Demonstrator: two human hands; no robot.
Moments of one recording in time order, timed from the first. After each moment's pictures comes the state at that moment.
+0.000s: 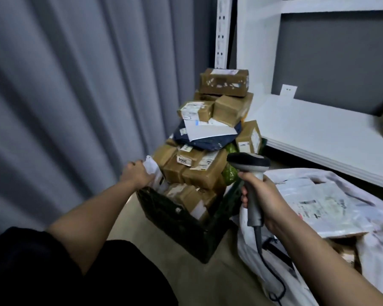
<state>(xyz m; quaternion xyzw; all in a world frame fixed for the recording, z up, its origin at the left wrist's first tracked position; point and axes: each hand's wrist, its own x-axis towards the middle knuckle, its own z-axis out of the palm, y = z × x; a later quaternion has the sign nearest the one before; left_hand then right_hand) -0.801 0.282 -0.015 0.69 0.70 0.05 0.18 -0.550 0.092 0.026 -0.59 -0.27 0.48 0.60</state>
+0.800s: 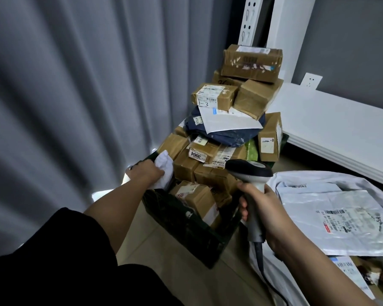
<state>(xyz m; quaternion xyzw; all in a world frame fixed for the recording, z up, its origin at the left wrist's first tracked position) -0.803 0.360 -0.099 0.68 0.71 0.02 0.15 -0.587 0.142 -0.018 -0.60 -0.27 0.50 0.57</state>
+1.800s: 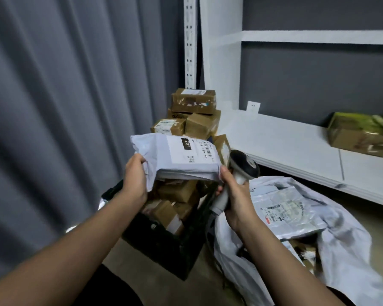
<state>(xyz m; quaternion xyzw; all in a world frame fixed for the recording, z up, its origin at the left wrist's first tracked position) -0.715 0.221 0.056 0.38 0.43 0.53 0.63 -0.547 0.096 0.038 -0.46 -0.14 0.42 0.77</state>
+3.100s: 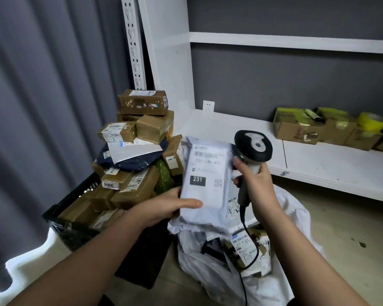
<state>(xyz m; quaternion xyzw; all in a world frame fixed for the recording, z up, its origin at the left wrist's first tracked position) -0.594 0.141 0.032 0.64 0.26 0.05 0.72 -0.434 0.014 0.073 -0.61 -0.24 0.23 0.72</state>
